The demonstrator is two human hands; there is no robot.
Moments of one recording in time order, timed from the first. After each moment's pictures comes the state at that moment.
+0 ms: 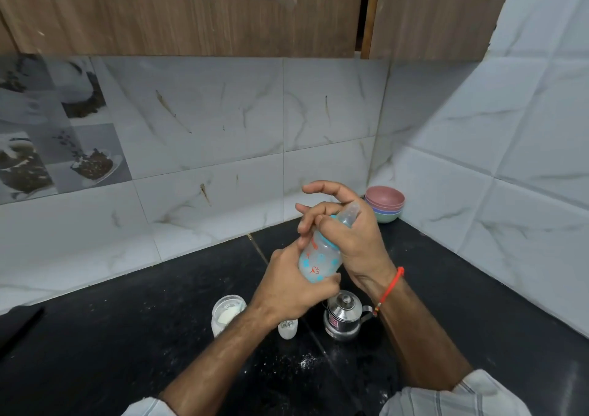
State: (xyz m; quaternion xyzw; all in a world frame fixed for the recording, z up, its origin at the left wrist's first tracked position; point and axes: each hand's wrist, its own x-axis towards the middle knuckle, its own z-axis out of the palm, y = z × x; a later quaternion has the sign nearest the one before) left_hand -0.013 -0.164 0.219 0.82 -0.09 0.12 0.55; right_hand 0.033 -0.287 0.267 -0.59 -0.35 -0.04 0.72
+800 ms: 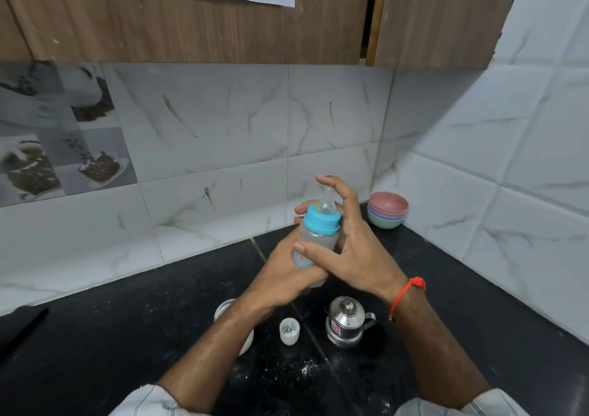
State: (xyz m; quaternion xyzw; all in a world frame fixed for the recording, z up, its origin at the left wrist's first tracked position) left_hand 0.004 -0.147 0.226 0.74 -0.15 0.04 0.65; right_hand 0.029 -0.304 0.272 -0.74 -0.41 -0.10 0.52
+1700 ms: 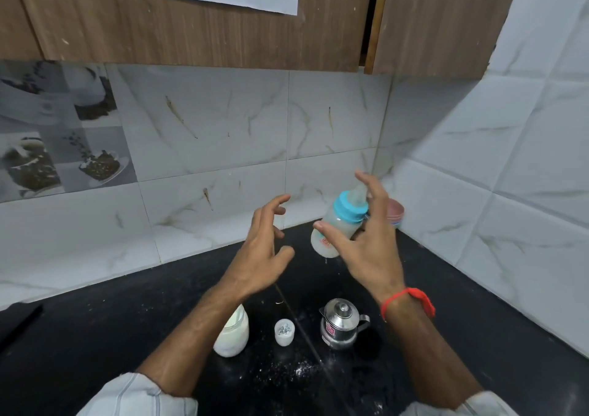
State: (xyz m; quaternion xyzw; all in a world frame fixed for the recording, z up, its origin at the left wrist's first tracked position) left_hand 0.016 -0.113 0.227 0.86 -0.11 0.19 0.46; right_hand 0.035 -0.314 0.259 -0.72 -0.28 -0.29 0.57
